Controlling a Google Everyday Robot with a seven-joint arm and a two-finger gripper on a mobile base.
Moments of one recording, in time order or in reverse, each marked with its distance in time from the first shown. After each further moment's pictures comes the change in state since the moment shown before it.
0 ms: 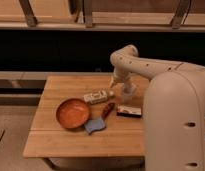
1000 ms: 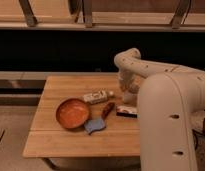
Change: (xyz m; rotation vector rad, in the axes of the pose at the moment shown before) arm -0.014 -0.015 0.005 0.066 0.029 -0.042
